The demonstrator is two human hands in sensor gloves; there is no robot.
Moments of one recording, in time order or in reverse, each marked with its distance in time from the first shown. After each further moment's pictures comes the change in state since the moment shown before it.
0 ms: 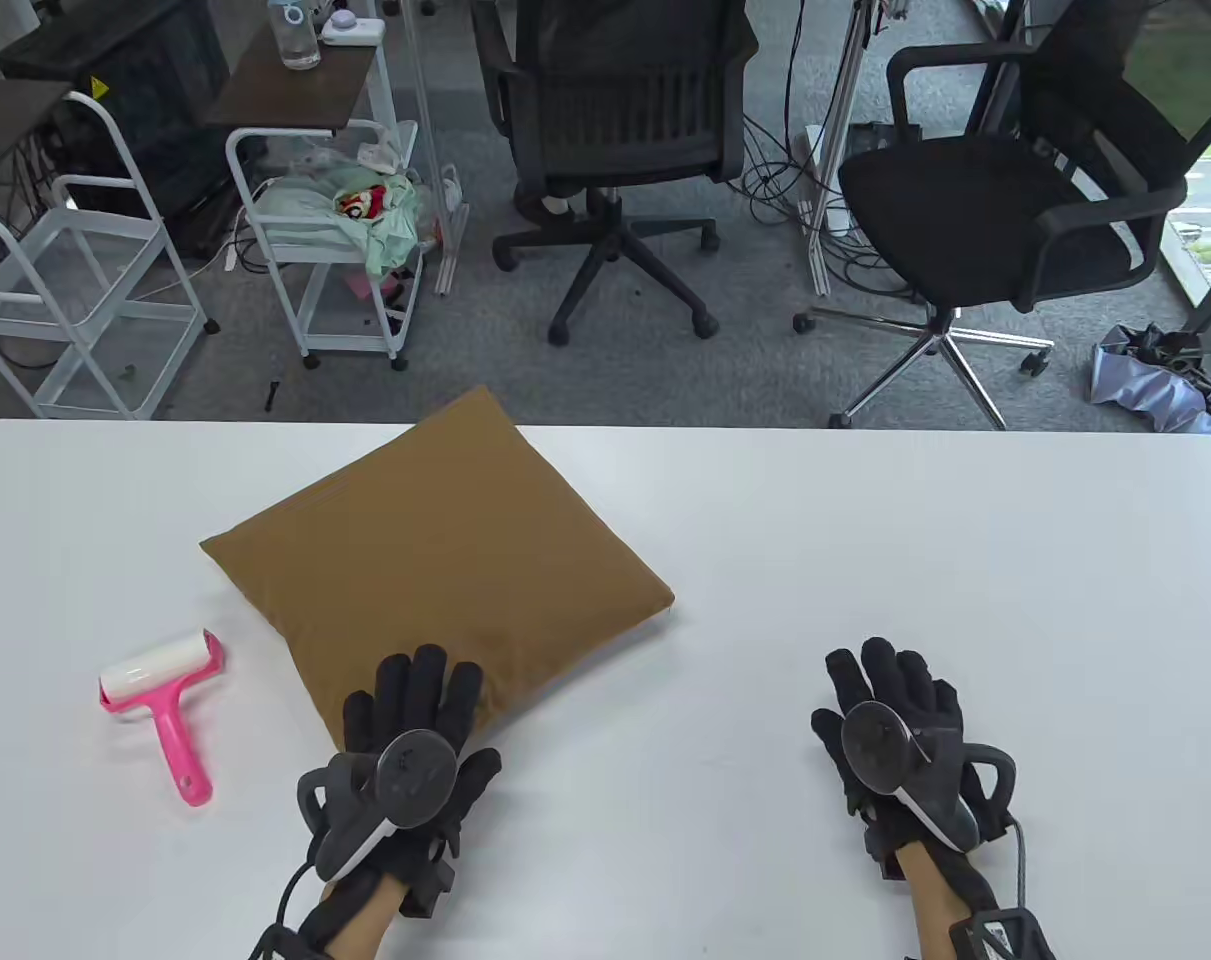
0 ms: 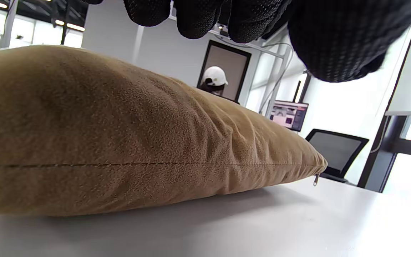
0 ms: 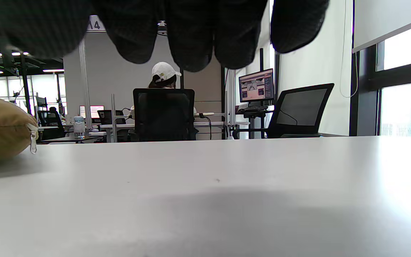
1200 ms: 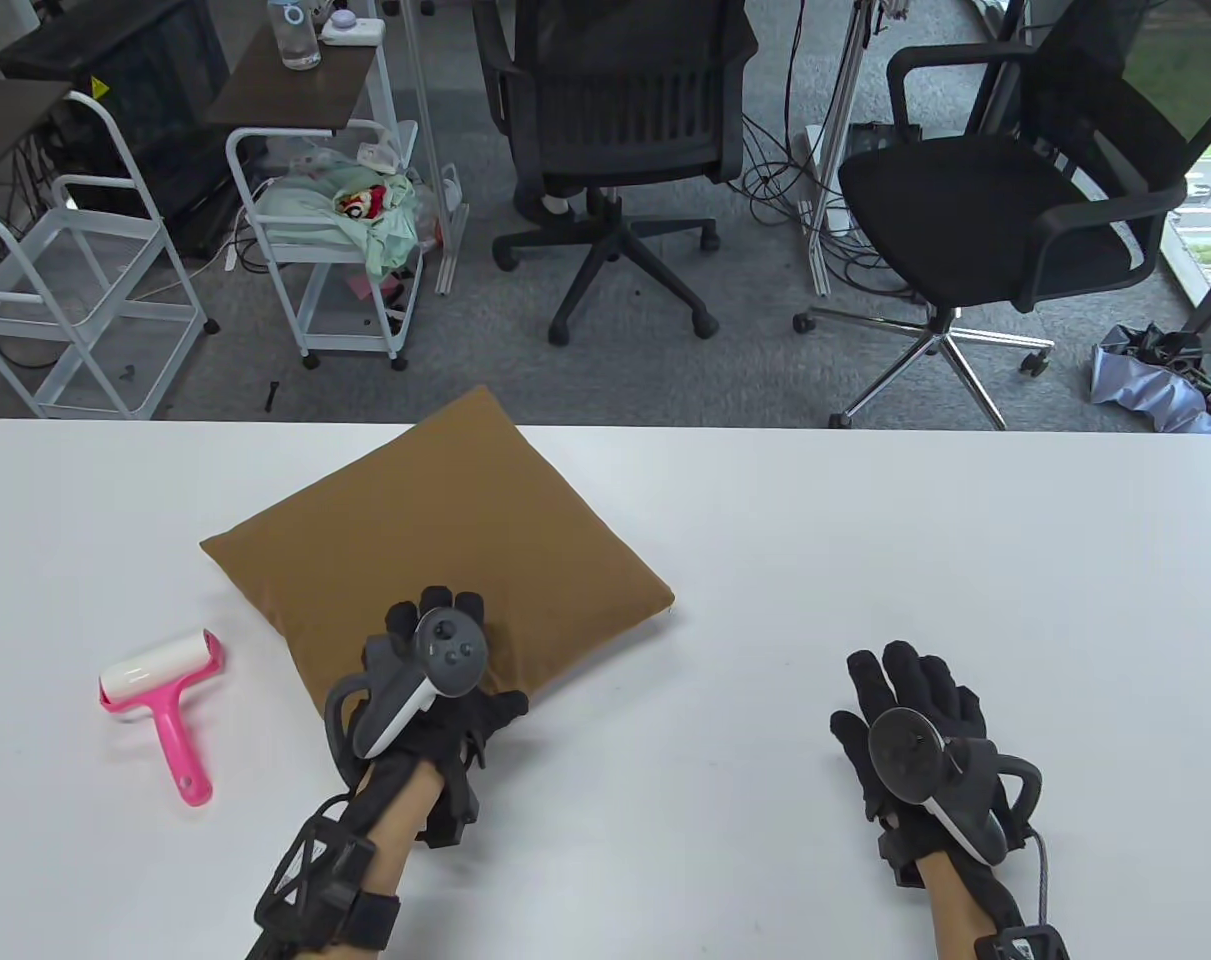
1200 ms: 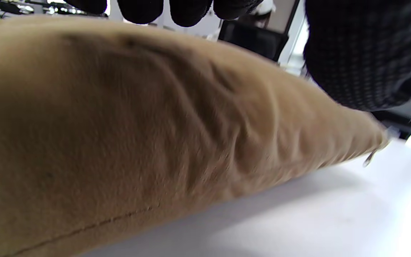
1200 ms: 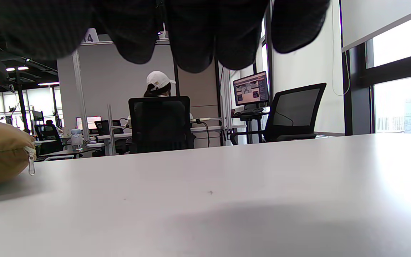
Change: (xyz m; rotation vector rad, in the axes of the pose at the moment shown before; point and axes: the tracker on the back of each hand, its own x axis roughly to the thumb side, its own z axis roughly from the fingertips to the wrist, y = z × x) left_hand 0.022 -0.001 -0.084 -0.319 0.206 -0.081; right_hand -0.012 -0.010 0.006 -0.025 0.016 -0.053
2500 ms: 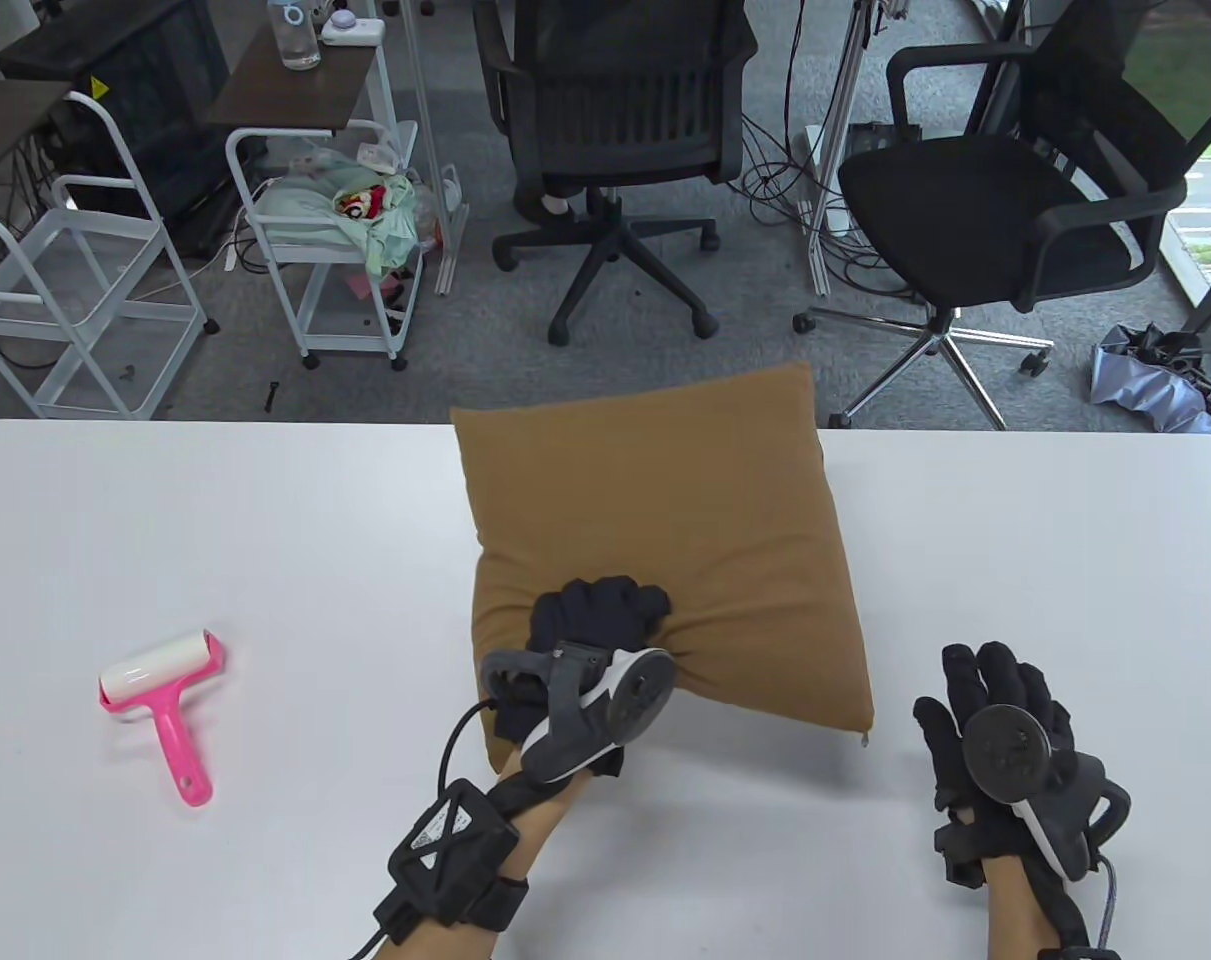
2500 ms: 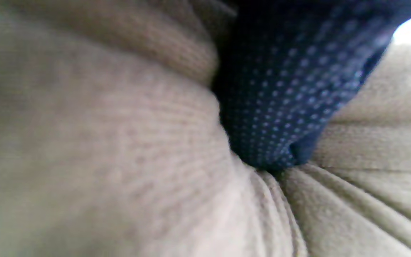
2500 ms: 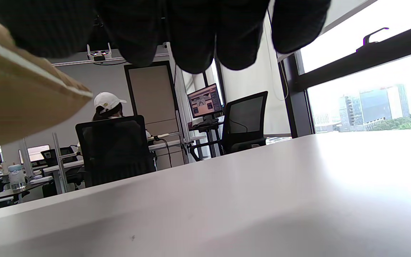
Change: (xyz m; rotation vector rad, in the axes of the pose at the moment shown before) left_hand 0.147 0.036 0.067 0.690 -0.391 -0.072; right_hand -0.067 -0.023 0.001 -0.072 0.224 -0.075
